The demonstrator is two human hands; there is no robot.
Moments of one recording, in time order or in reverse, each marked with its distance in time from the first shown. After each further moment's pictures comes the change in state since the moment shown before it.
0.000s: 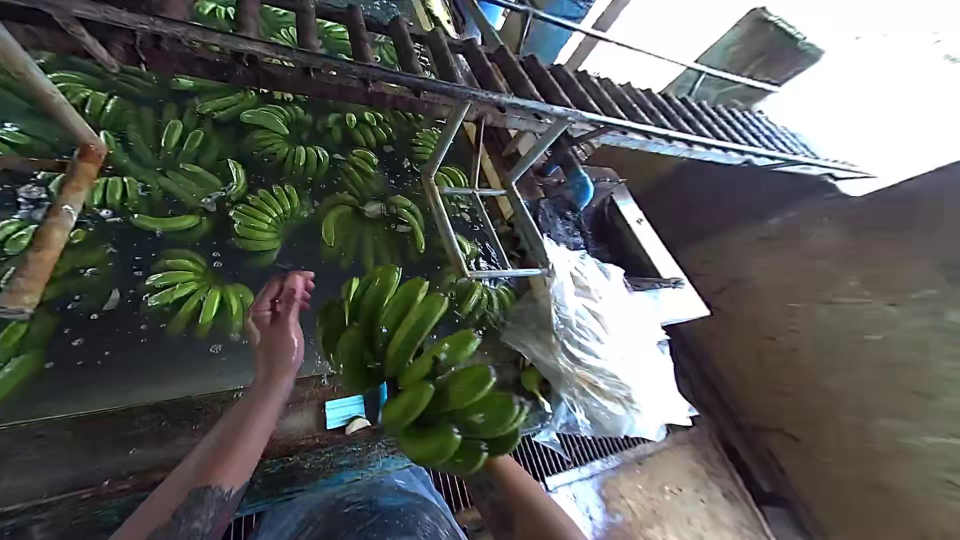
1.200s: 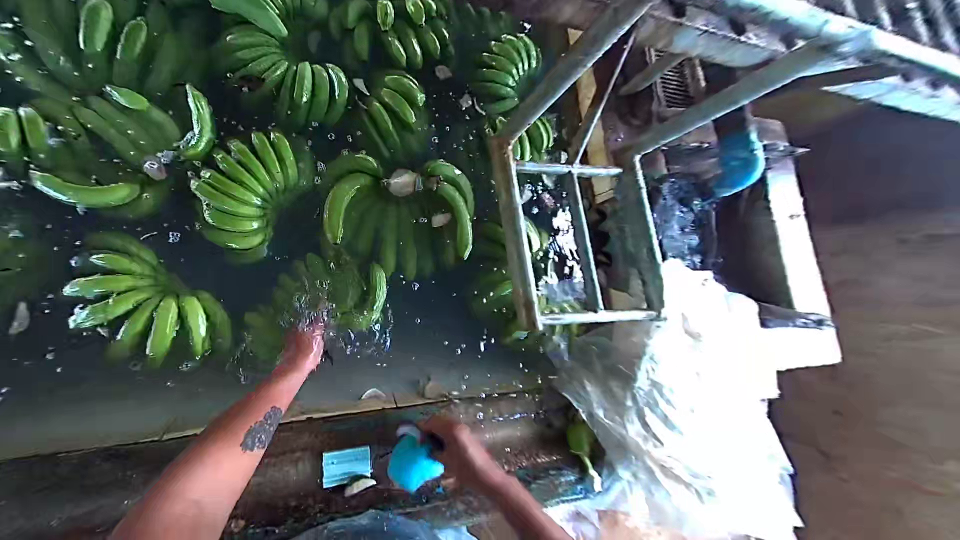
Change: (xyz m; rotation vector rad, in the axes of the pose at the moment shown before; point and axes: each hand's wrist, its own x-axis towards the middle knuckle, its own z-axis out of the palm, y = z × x) left_hand 0.081 -0.252 0.030 1.183 -0.826 -0.696; right_hand 0.098 0.184 -0.095 -0.720 -0.518 0.496
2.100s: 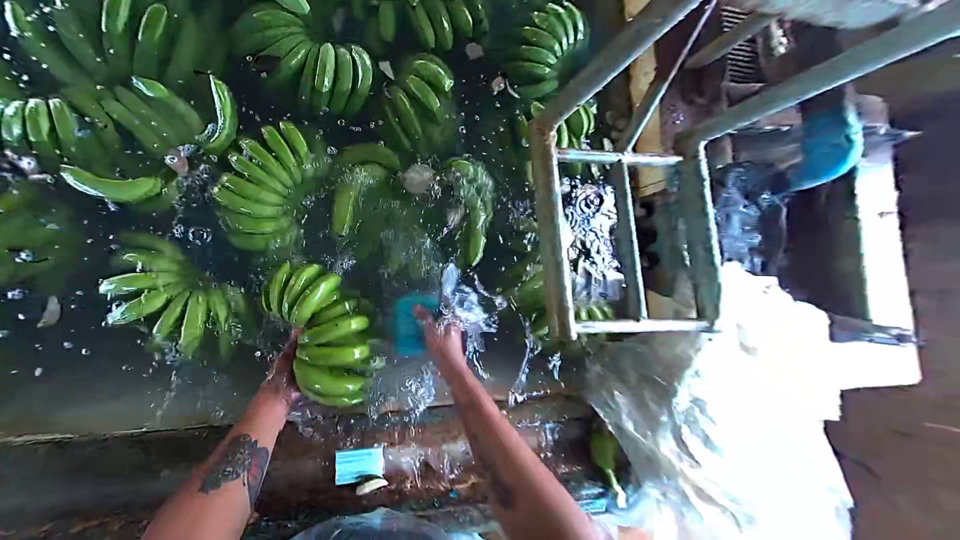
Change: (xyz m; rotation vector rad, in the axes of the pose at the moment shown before) left_hand -0.044 -0.048 0.020 -2.032 -0.066 -0.169; right_hand 0.149 -0.066 -0.044 0.454 0.584 0.037
